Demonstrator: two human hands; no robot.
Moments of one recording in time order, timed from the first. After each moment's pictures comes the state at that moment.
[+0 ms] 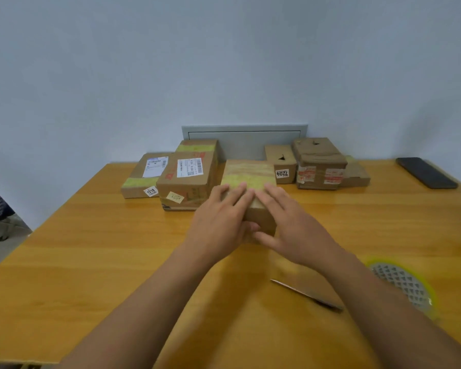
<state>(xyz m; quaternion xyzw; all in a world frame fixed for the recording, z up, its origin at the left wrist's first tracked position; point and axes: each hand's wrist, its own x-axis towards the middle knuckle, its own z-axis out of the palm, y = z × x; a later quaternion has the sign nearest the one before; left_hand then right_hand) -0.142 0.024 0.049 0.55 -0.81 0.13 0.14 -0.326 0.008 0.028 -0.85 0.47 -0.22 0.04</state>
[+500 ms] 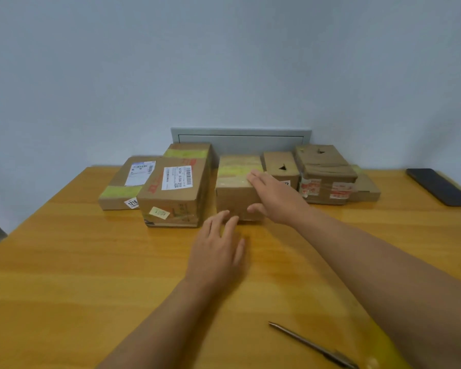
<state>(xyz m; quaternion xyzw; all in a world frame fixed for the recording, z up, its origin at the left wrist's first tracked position) -0.144 -0.041 -0.035 0.61 -0.76 0.06 0.22 -0.306 -0.143 0.033 -0.85 0.51 -0.09 0.01</state>
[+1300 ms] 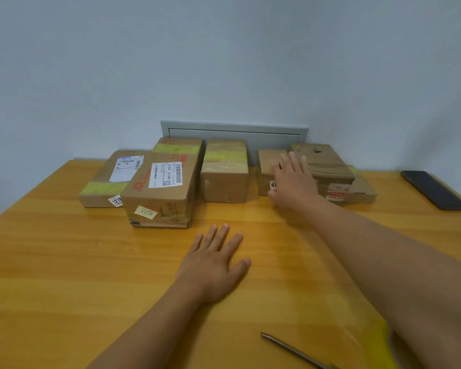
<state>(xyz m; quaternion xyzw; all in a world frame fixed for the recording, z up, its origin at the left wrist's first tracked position) -0.142 -0.056 -0.058 0.62 -0.78 -0.08 0.02 -0.345 -0.209 0.011 -0.78 0.62 -0.03 -0.12</state>
